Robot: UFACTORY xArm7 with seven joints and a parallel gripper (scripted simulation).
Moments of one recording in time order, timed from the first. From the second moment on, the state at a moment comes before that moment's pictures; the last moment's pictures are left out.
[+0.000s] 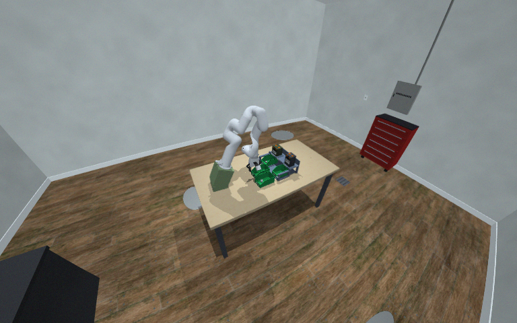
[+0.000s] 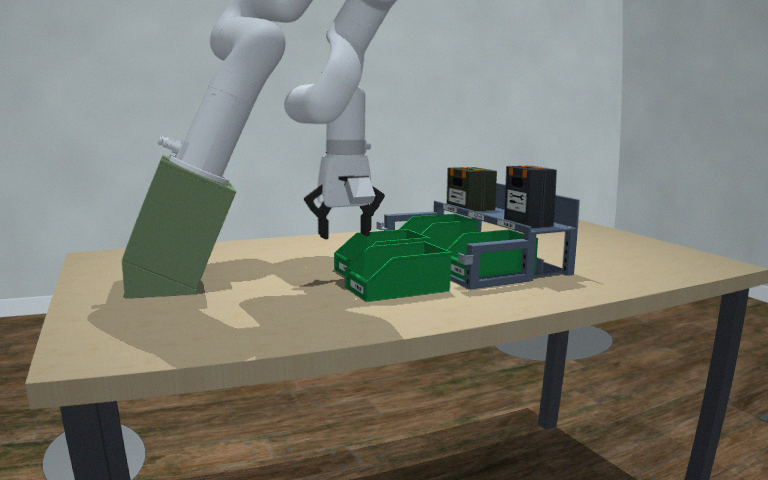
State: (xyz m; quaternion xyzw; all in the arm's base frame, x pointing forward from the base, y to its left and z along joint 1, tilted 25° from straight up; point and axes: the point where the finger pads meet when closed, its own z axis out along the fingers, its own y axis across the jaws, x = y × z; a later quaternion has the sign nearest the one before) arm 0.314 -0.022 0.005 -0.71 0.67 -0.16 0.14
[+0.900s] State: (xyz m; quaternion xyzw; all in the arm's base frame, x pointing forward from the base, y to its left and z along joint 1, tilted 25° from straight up) arm 0.302 -0.022 0.033 -0.71 0.67 -0.16 0.14
